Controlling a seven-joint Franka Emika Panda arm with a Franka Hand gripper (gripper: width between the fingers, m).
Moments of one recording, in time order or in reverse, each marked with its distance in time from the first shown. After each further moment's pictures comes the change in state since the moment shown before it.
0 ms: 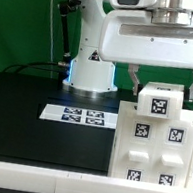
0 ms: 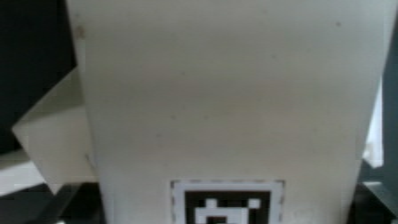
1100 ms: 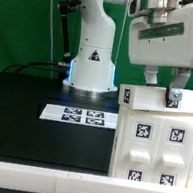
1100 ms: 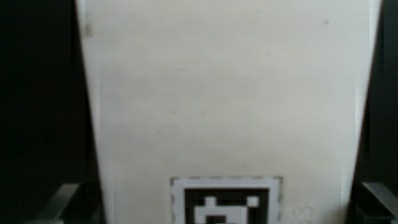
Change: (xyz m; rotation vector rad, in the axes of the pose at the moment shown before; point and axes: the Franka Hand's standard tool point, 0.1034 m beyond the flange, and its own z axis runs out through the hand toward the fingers) arm -0.004 0.002 0.000 0.037 0.007 1.014
